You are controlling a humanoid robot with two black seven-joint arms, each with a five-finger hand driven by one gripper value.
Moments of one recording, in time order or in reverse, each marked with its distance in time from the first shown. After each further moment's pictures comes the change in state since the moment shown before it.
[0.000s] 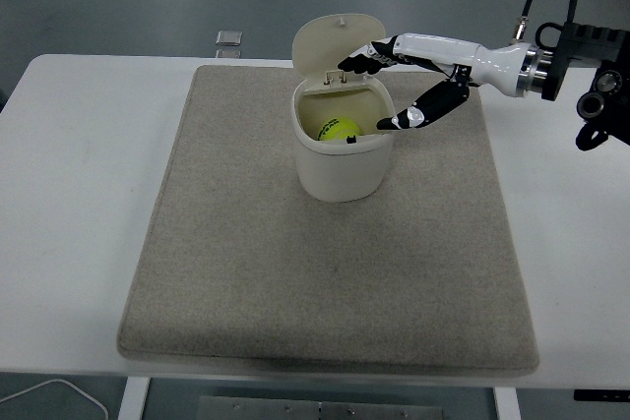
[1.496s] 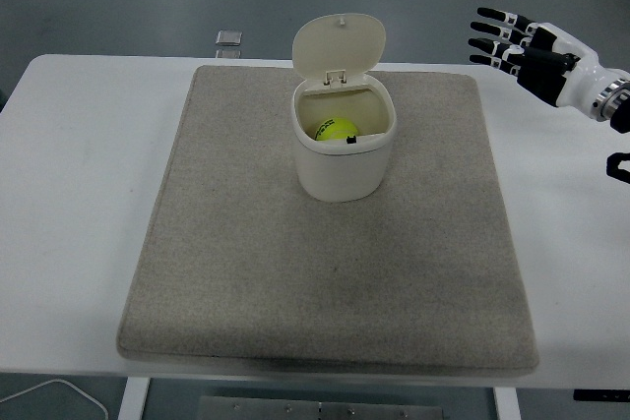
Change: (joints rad) left arm 0.000 0.000 0.000 0.000 0.000 0.000 0.000; right arm -0.169 -0.086 -0.008 -0.104 1.067 -0.094 -0.262
